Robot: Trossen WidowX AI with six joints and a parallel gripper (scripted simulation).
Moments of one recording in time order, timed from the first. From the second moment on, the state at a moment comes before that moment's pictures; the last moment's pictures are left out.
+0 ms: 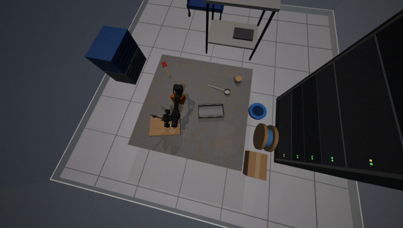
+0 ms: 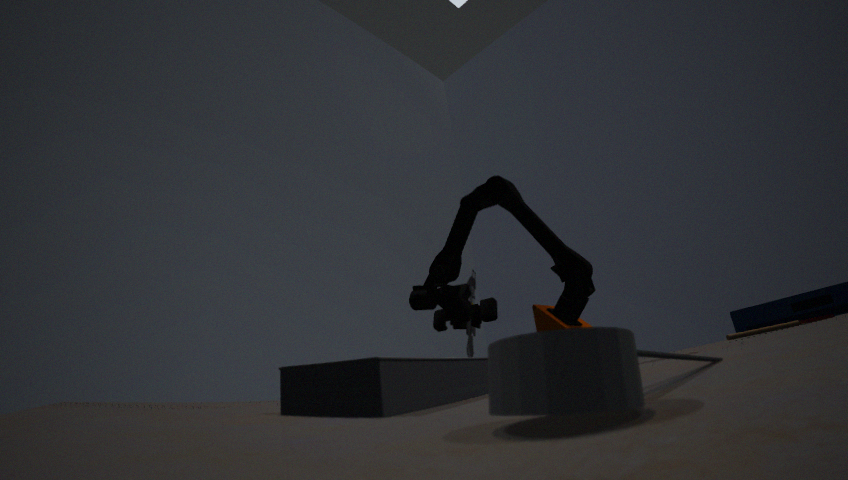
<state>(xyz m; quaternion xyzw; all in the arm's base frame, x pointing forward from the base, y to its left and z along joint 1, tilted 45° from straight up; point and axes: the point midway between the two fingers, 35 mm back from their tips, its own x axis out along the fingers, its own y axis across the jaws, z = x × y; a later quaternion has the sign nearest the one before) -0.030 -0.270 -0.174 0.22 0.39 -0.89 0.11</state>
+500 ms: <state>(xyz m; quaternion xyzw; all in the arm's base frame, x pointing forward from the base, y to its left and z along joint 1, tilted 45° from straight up) -0.041 -0.267 -0.185 0.31 0.42 -0.85 0.04</state>
